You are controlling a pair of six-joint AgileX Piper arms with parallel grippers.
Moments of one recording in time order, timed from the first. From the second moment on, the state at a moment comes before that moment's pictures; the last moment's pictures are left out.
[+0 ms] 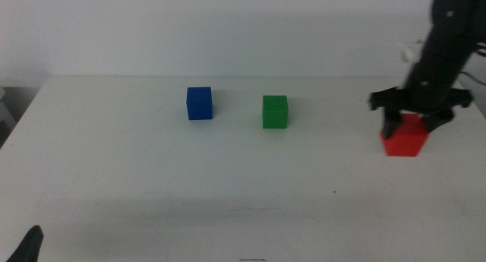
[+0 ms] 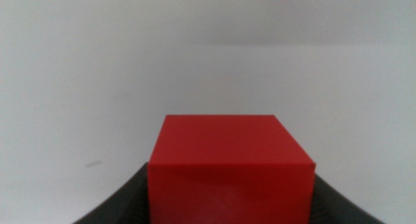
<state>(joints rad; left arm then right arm) -0.06 -0.01 0.03 0.06 0.18 0.02 0.18 1.93 -1.63 -0.04 1.22 0.19</state>
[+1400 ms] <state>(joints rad) -0.06 -0.01 0.03 0.06 0.18 0.02 0.77 2.24 -1.91 -0.10 1.22 0.76</state>
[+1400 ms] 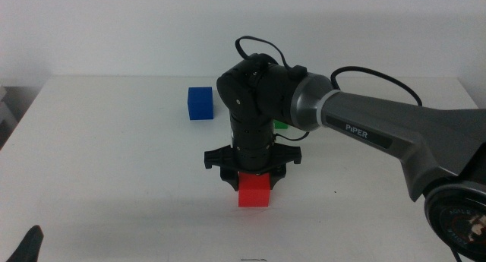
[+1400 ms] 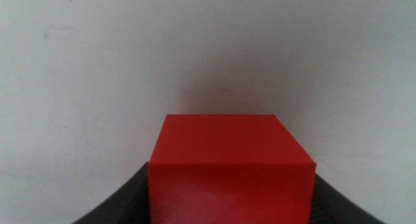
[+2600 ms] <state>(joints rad) -0.06 -0.01 0.03 0.06 0.18 0.02 0.77 2.23 -1.92 -0.12 1.22 0.81</state>
